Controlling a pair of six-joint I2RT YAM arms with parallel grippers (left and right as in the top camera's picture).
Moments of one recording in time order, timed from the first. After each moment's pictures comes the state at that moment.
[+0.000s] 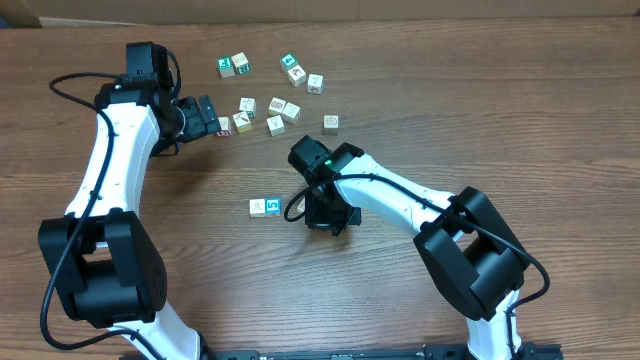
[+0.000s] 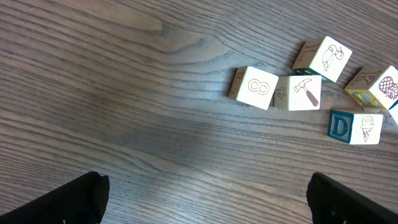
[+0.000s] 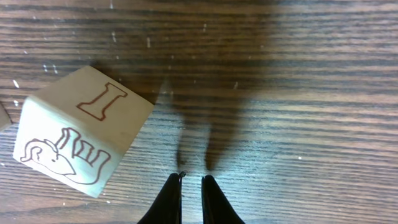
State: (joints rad) left arm 0.08 1.87 1.53 -0.89 0.02 -0.31; right arm 0.75 2.06 1.43 -0.94 -0.13 0.75
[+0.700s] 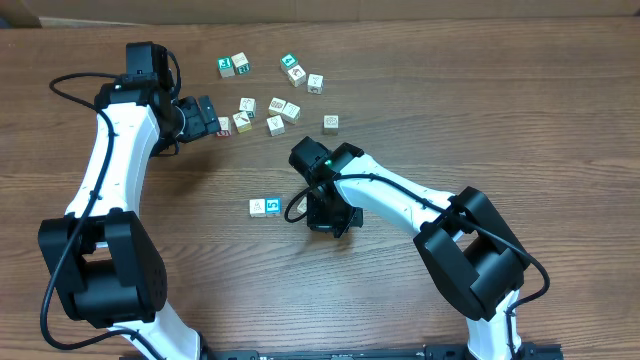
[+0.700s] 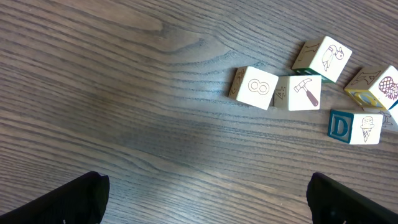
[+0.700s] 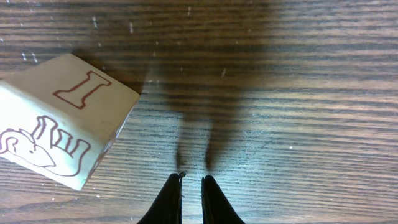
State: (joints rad) left arm 0.08 1.87 1.53 -0.89 0.02 -0.31; right arm 0.75 2.06 1.43 -0.96 -0.13 0.75
